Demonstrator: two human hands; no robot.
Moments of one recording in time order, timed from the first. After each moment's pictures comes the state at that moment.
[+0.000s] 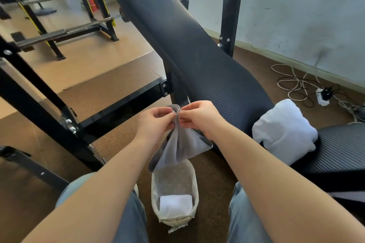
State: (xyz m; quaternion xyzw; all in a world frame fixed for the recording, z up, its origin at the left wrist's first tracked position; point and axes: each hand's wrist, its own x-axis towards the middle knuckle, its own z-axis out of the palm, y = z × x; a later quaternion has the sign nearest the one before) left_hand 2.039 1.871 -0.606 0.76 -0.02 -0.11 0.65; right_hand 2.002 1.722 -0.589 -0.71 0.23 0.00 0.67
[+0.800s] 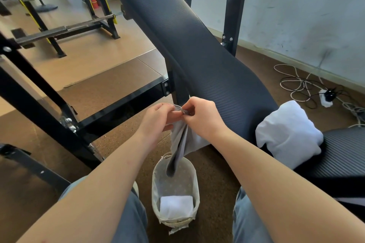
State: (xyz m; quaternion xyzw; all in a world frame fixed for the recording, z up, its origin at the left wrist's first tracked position) left_hand 2.054 1.864 -0.598 0.75 -0.04 -0.17 0.64; right_hand 2.009 1.723 -0.604 -0.91 0.10 -0.13 0.38
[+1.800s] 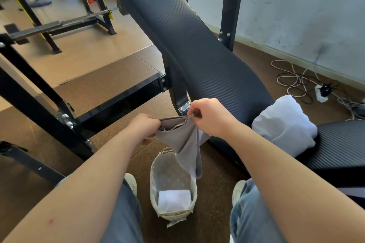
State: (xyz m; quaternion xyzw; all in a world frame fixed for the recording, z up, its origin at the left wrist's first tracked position) left_hand 2.074 1.889 -0.624 0.91 0.02 -0.23 0.34; right_hand 1.987 1.695 -0.602 -0.96 0.01 -0.06 0.29
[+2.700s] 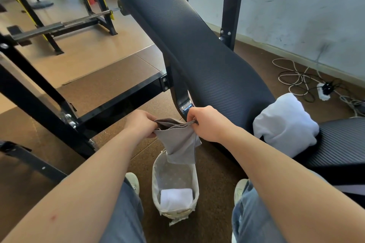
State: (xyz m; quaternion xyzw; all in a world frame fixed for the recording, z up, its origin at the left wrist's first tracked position) left_hand 2.075 1.897 -0.618 0.92 0.00 -0.18 0.36; right_hand 1.987 1.702 -0.621 -0.97 0.03 0.03 0.24
